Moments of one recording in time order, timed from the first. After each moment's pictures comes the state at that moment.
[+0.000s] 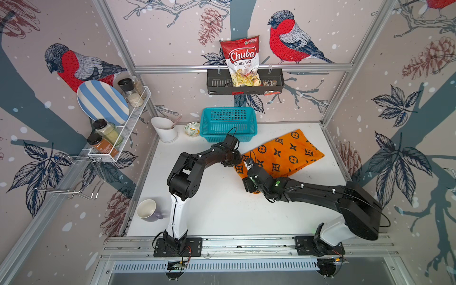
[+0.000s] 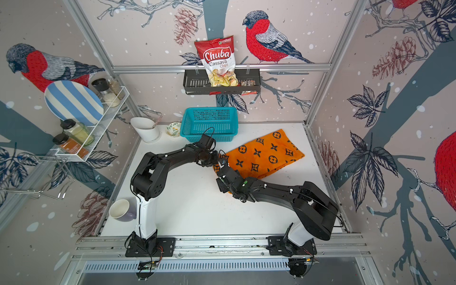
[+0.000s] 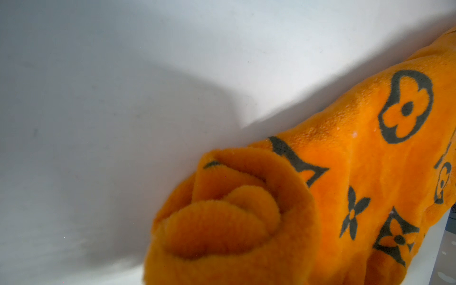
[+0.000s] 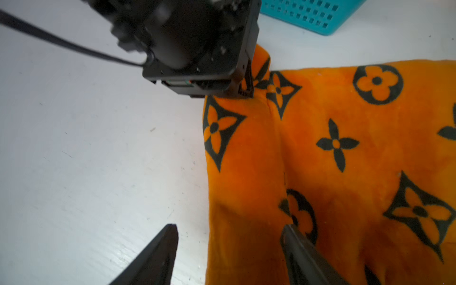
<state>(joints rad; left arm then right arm) -0.51 2.10 1.44 -0.42 0.21 -0.71 1.01 1.57 0.87 -0.15 0.31 0.29</state>
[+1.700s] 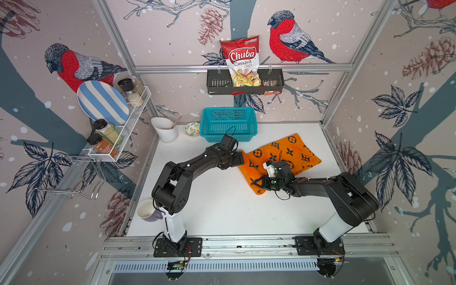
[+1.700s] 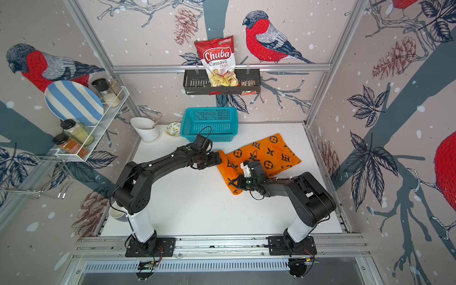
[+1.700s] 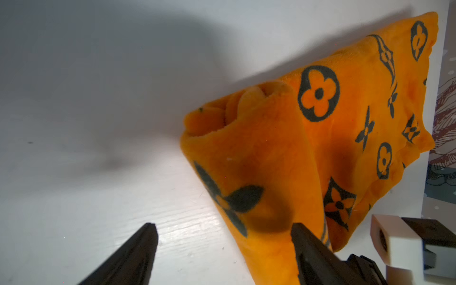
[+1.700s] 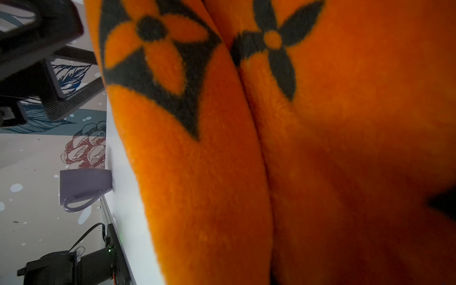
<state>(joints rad) -0.55 1.87 1.31 -0.45 0.18 -0.68 0.57 1.66 0.58 0.30 -0.53 0.68</state>
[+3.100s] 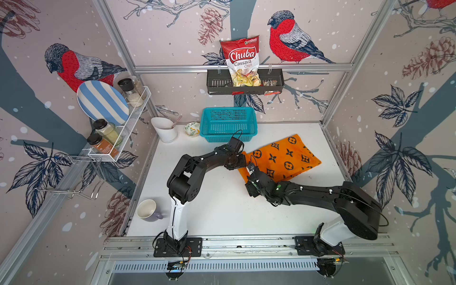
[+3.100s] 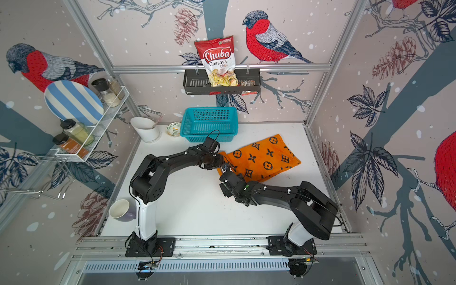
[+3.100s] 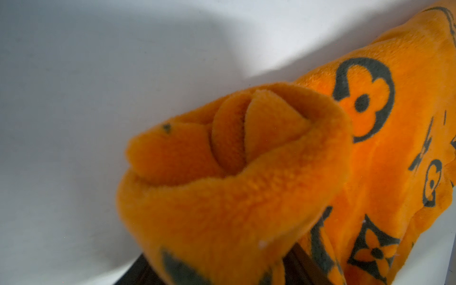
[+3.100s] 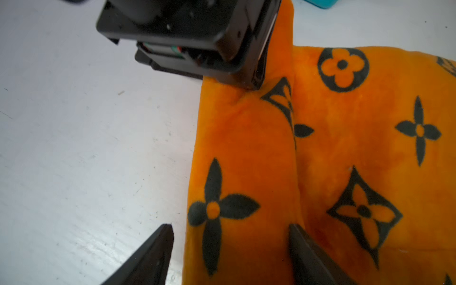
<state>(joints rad) -0.57 2.06 1.40 -0.42 0.18 -0.66 1.01 1.57 0.78 -0.10 0.36 0.23</state>
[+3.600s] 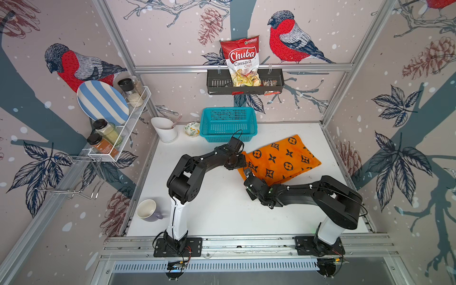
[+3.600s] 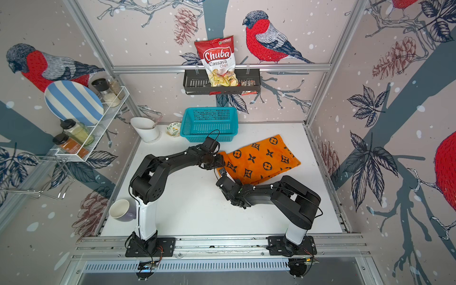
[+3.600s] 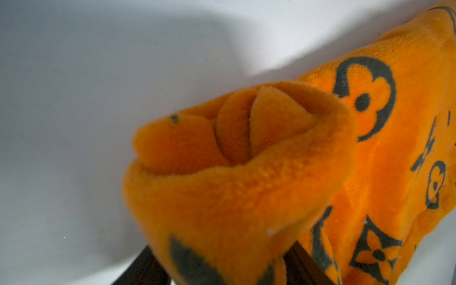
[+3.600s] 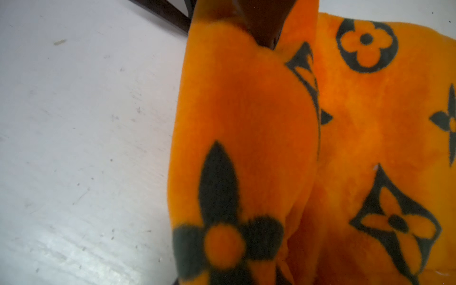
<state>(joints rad) -0.57 2.04 1.41 -0.46 0.15 -0.65 1.04 1.71 0.76 0.00 0.44 0.24</state>
